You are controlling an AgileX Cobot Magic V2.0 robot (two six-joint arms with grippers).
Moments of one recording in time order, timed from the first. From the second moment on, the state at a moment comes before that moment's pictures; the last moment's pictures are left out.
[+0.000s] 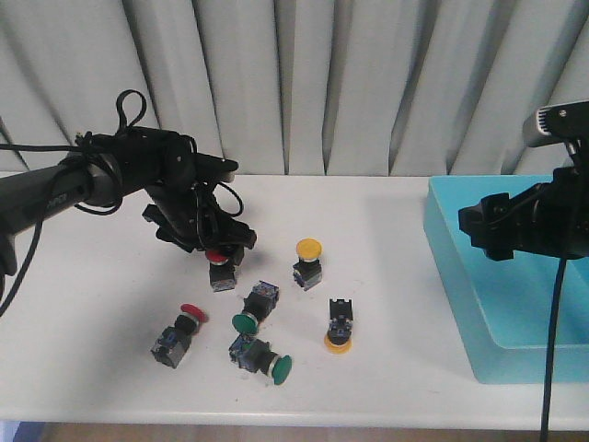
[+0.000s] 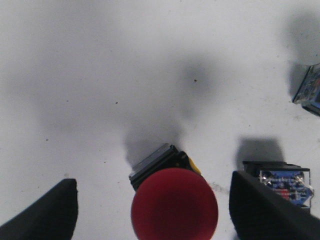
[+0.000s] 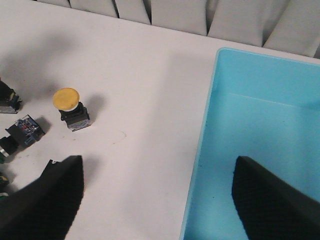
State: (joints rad) left arm -0.34 2.22 -1.77 -0.10 0.89 0.01; right arm 0.14 1.15 -0.89 0.16 0.49 -0.22
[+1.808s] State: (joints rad) left arm -0.50 1.80 -1.77 -0.73 1.04 0.21; right arm 0.54 1.26 -0.89 0.19 0.26 -0.71
